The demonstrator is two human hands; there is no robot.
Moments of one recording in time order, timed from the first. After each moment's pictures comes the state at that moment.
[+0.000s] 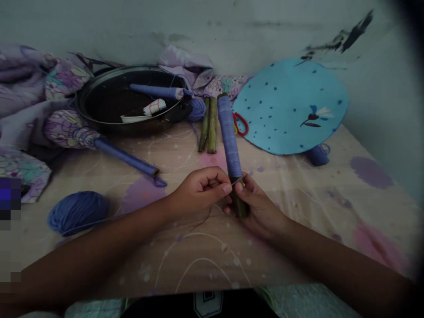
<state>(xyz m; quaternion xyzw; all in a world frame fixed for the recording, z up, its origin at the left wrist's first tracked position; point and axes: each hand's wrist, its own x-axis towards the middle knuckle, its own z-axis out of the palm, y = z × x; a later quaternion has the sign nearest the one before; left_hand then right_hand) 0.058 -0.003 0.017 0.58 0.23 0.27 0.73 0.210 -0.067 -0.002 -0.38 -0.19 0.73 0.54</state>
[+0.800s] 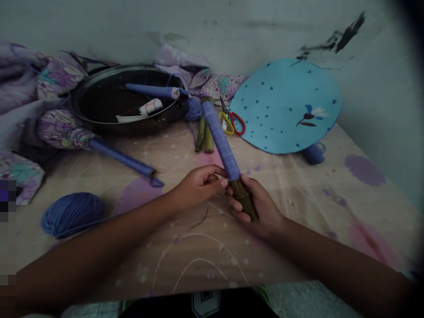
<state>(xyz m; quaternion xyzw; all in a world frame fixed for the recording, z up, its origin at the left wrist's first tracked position) 0.065 0.010 0.004 0.62 0.28 0.24 0.69 0.218 -0.065 0.003 -0.38 -0.19 0.77 0.48</state>
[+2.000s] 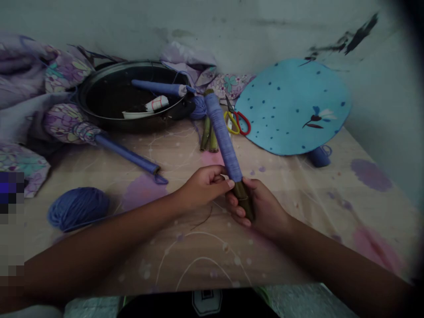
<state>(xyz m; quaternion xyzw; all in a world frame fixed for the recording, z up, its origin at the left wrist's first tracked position) 0.068 0.003 0.005 0.56 0.28 0.24 0.74 0.216 -0.063 0.006 -0.35 -0.17 0.81 0.44</state>
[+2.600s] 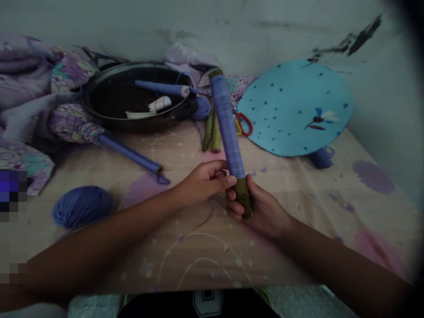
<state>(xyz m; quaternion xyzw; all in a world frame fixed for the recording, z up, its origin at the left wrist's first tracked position) 0.063 0.008 0.016 0.55 0.24 0.25 0.76 0.216 -0.064 0.002 -0.30 -0.20 0.81 0.46</state>
